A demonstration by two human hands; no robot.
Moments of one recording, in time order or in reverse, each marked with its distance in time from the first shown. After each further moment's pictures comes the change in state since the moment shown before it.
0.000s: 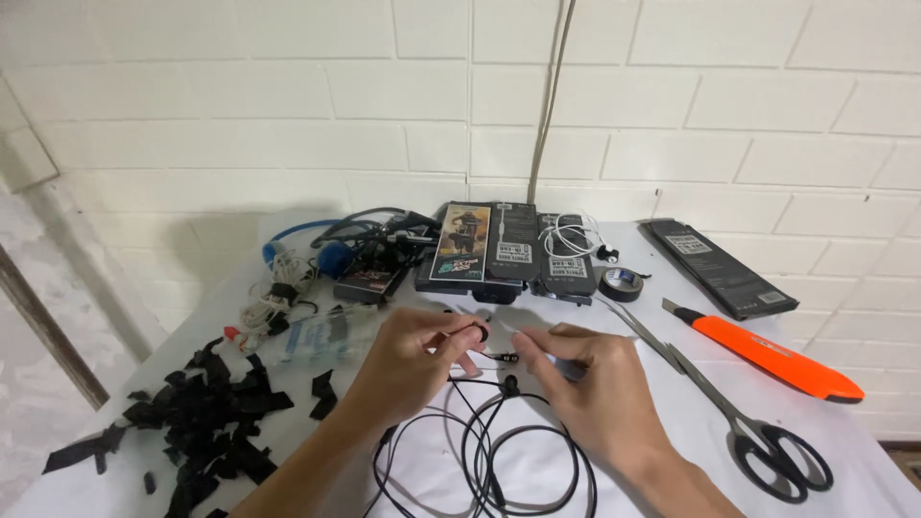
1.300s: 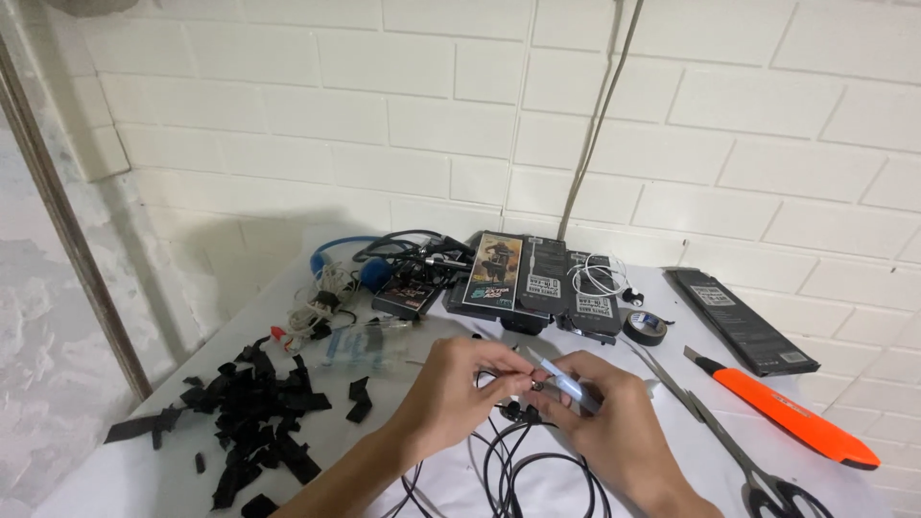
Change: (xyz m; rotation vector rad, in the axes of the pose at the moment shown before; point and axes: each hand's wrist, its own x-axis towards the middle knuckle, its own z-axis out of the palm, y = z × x) left_hand -0.006 0.001 0.010 0.034 0.028 0.305; right_hand 0.008 0.017 0.006 0.090 -0.120 0.124
